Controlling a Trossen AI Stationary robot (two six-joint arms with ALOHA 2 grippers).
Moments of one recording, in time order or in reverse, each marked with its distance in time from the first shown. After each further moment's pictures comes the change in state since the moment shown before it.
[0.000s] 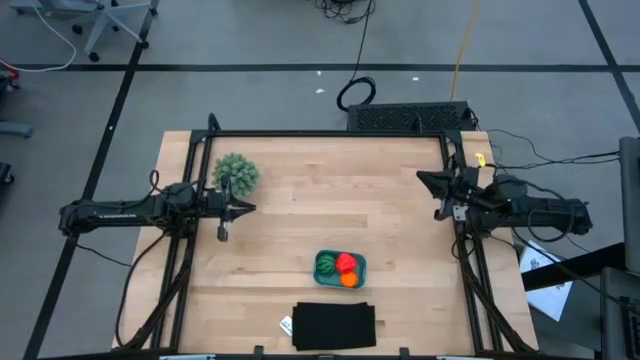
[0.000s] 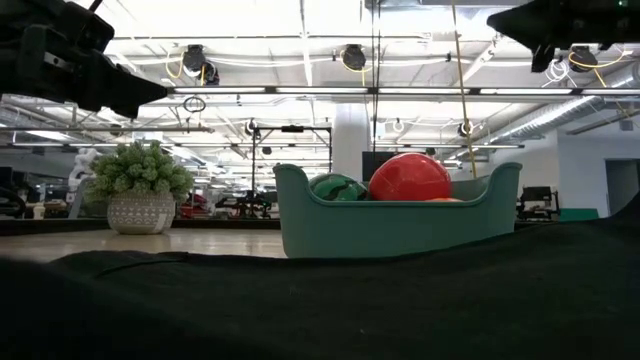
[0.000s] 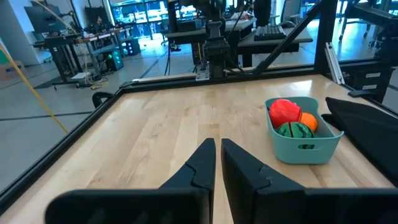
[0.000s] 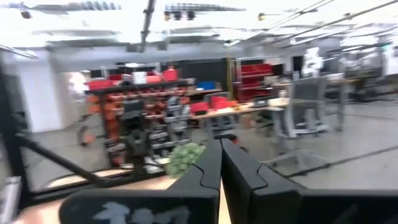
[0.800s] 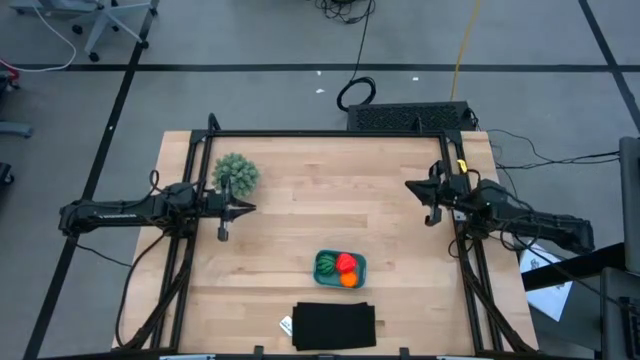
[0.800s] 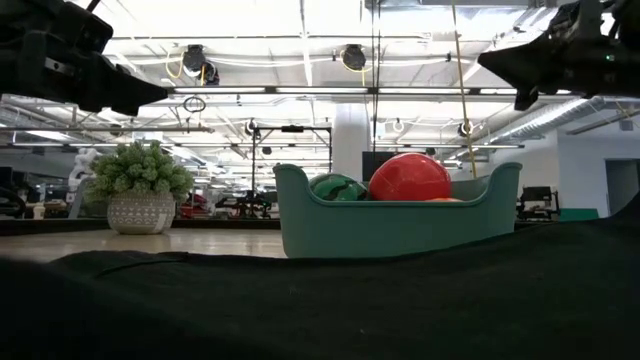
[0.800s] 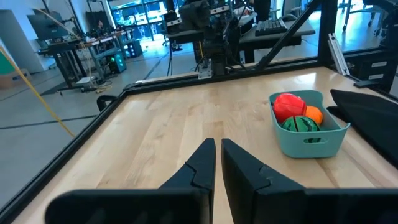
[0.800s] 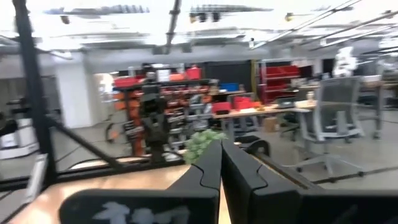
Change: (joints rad) left arm 0.000 0.000 0.000 -0.006 -0.007 0.053; right arm -0.239 0.000 -0.257 0.282 -0.343 0.065
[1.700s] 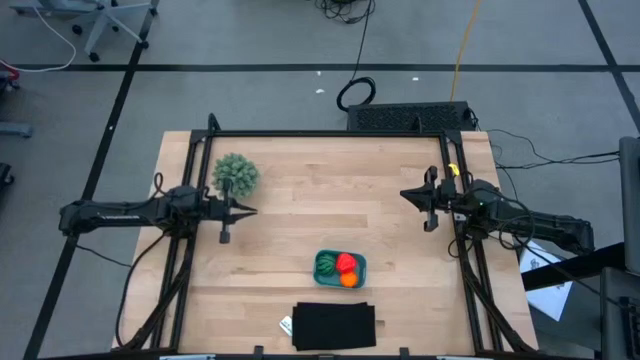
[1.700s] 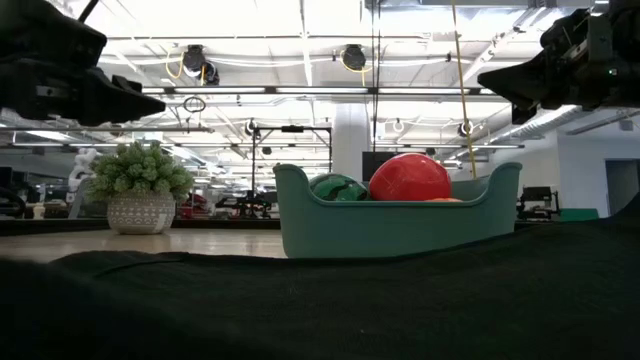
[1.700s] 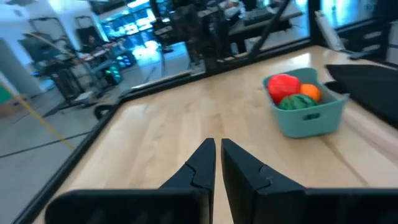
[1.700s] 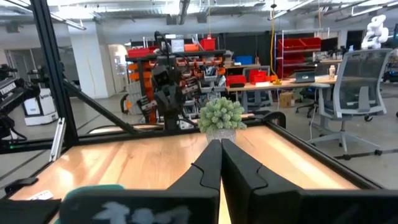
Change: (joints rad) left arm 0.000 0.000 -0.067 0.057 0.040 0.135; right arm -0.011 0.001 -0.009 -0.100 -0.103 -0.017
